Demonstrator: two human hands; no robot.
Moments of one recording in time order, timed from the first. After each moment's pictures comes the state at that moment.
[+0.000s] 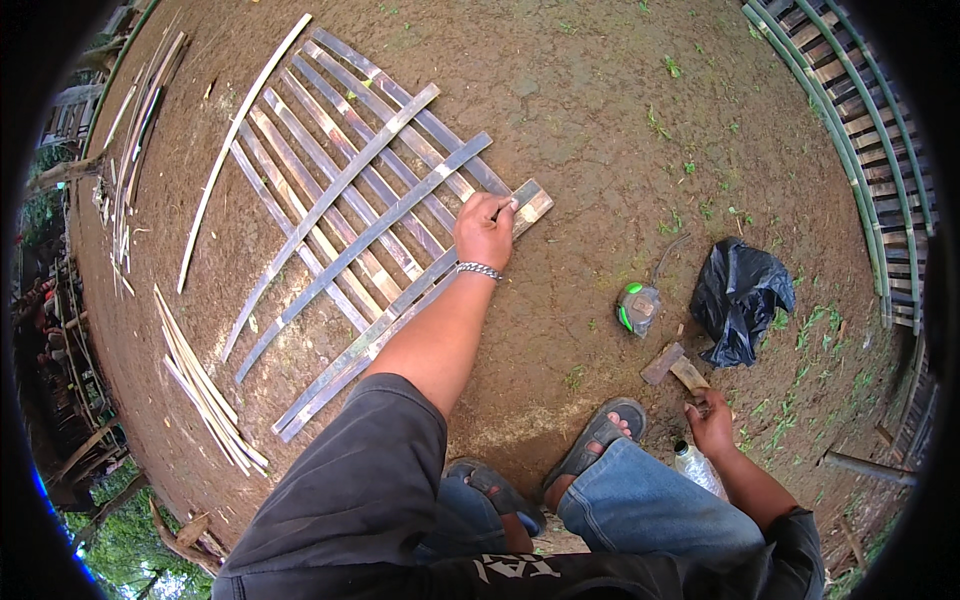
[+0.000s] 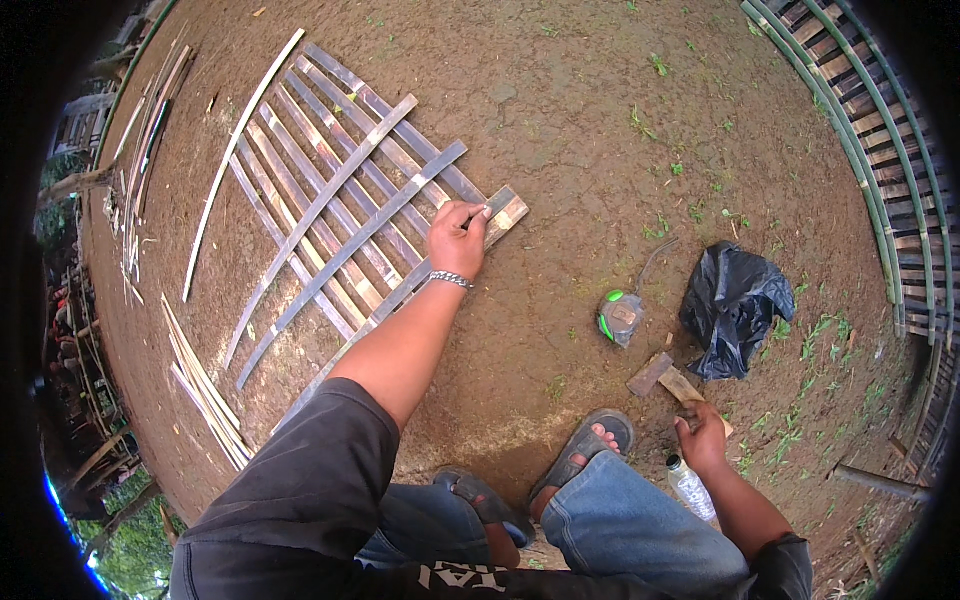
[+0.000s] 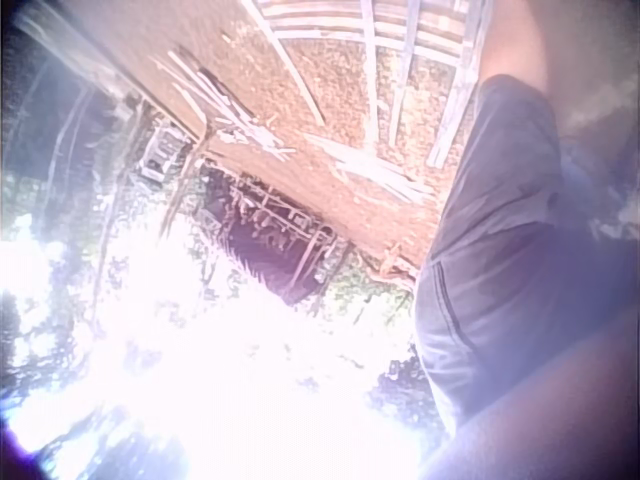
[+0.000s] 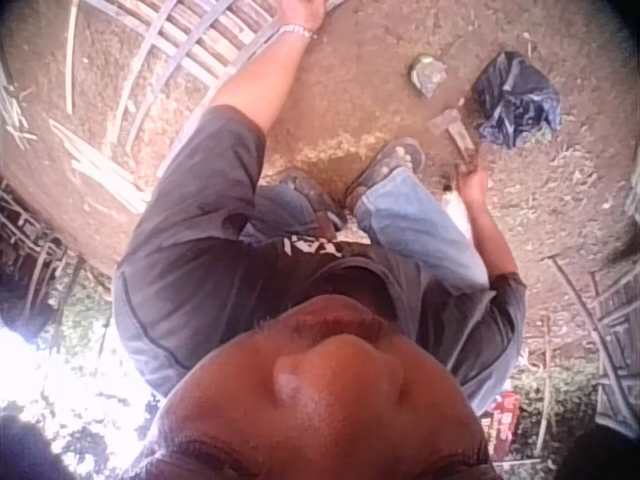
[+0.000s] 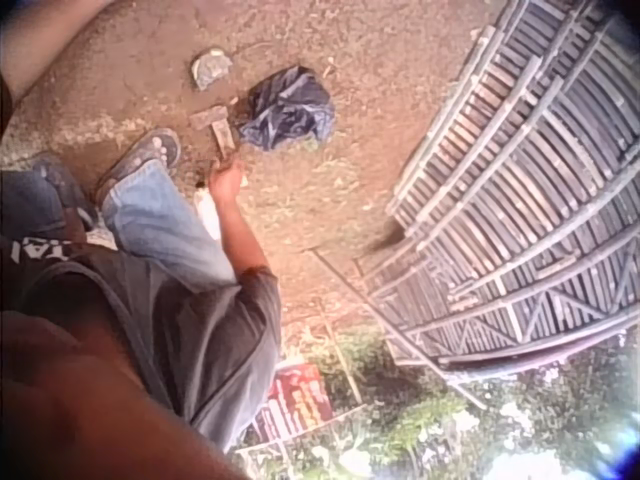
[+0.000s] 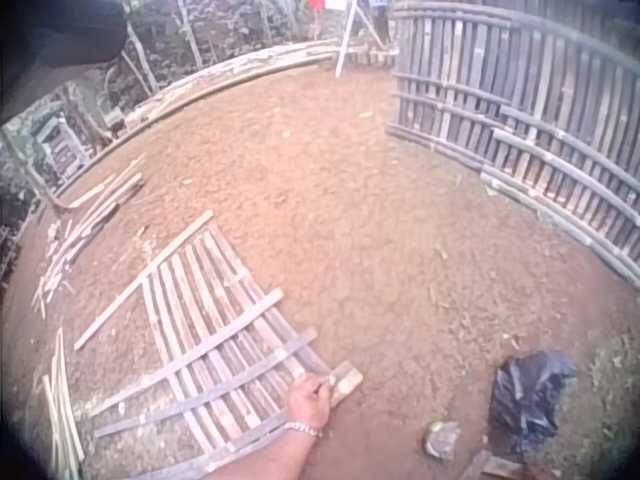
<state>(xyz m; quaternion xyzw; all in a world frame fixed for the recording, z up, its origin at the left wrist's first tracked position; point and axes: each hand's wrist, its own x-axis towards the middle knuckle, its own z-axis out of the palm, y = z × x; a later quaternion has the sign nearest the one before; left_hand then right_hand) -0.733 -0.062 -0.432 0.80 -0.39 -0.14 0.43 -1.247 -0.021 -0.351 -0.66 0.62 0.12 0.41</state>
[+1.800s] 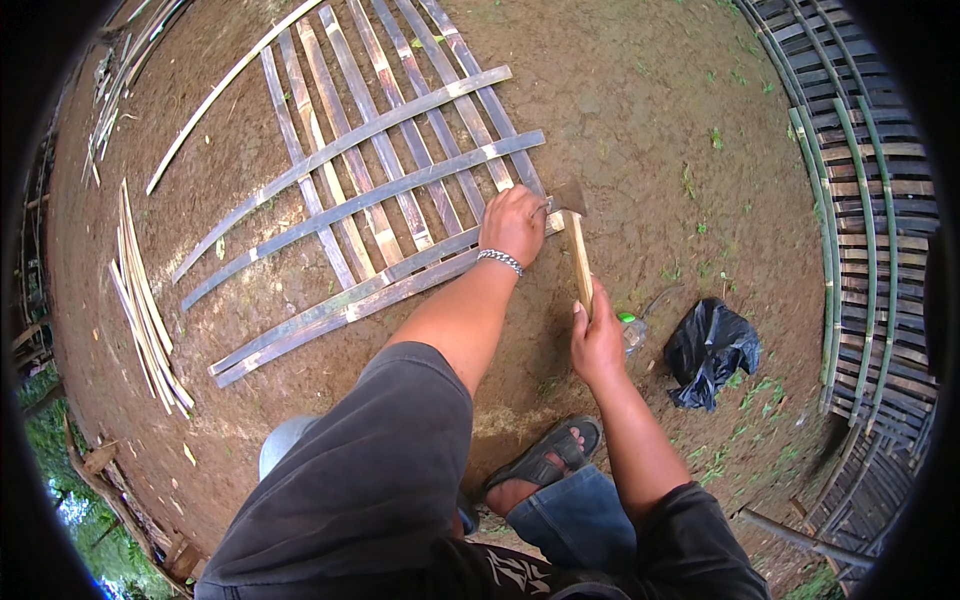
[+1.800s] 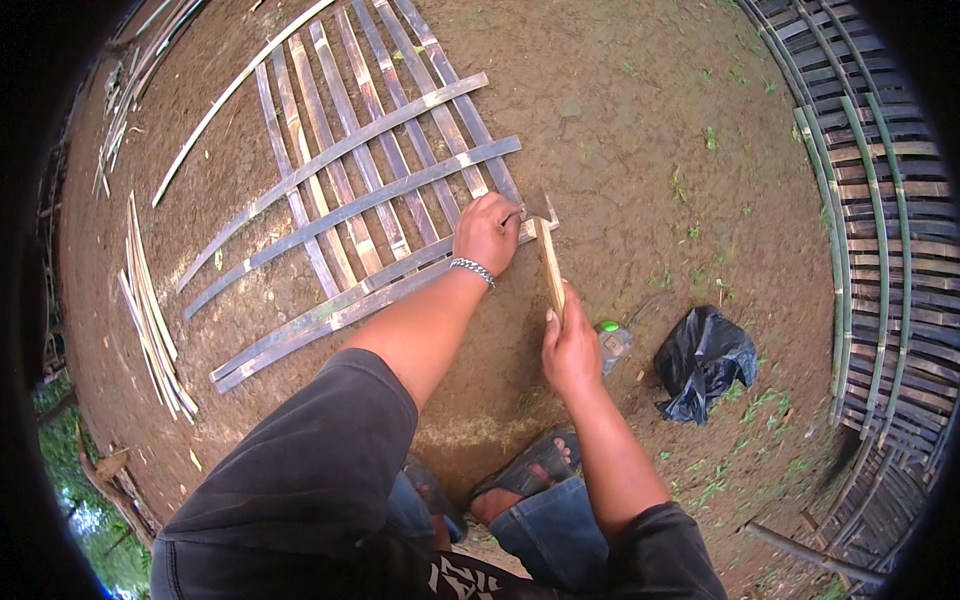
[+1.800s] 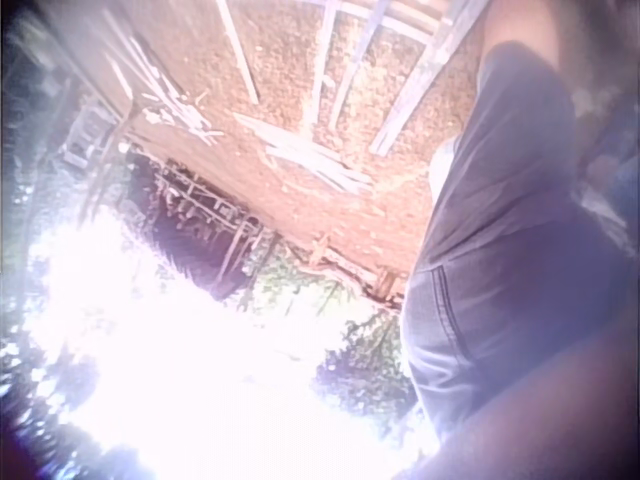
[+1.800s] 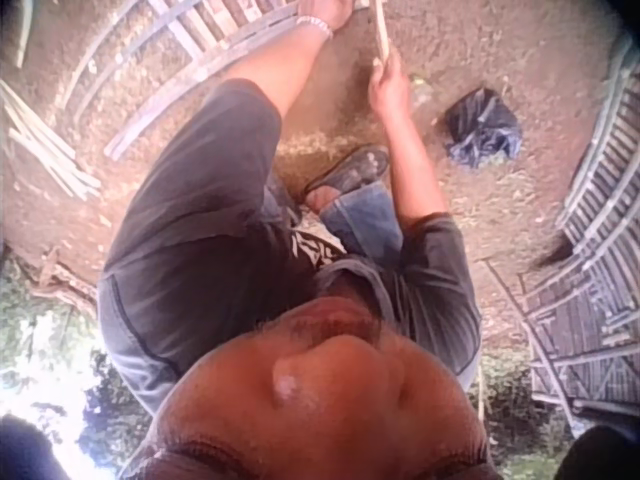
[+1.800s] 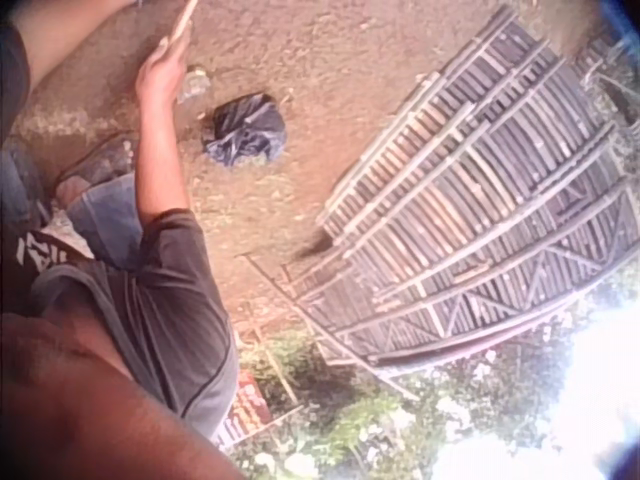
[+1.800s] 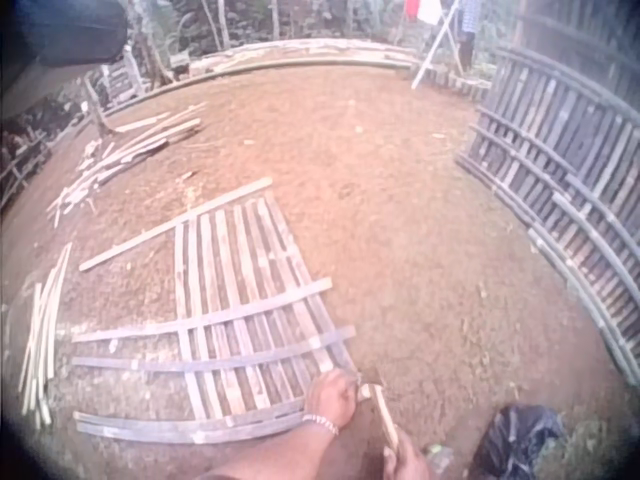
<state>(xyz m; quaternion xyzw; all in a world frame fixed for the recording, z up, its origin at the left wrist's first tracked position) -0.733 -0.057 -0.433 0.80 -0.42 -0.10 0.41 -0.939 -0.065 -0.350 -0.81 0.46 -0.03 0.37</state>
